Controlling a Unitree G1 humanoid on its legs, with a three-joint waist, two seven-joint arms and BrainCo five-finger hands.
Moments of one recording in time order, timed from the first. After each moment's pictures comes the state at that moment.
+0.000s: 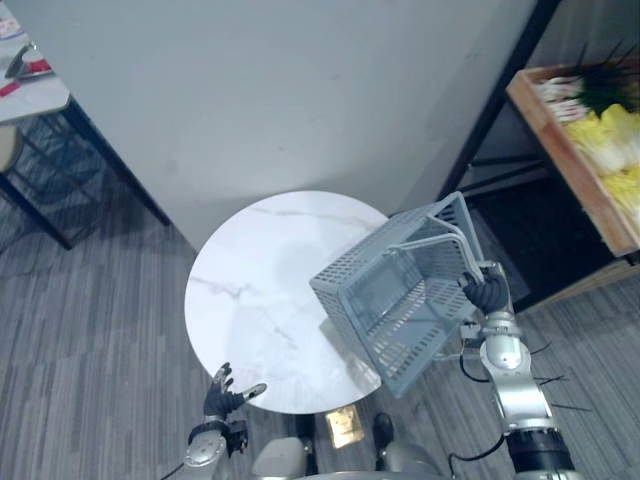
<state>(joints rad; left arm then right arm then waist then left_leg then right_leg) 0.20 0.12 0.06 0.58 -0.14 -0.13 0.11 -0.03 -0.22 -0.08 0.07 -0.17 -0.02 -0.21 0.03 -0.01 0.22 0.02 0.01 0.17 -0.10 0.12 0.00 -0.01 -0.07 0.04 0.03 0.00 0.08</state>
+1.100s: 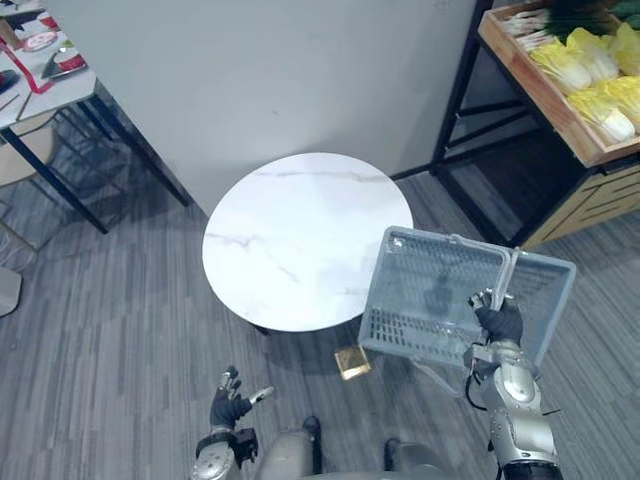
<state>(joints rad) 0.30 0.04 0.04 0.43 -0.16 -0.14 0.11 0.09 -0.15 -0.15 0.08 0.23 -0.10 -0.17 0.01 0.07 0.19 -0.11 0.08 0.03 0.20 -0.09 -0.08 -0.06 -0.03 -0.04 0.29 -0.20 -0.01</state>
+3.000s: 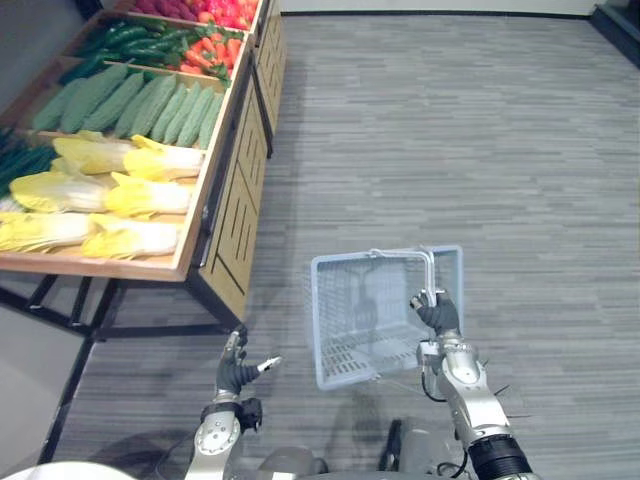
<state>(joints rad) 0.22 0.07 -0.04 0.26 -0.07 -0.13 0.13 -0.04 -0.13 0.04 0.25 0.09 -0.06 -0.17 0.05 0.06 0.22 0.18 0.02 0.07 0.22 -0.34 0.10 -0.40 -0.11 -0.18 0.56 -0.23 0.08</state>
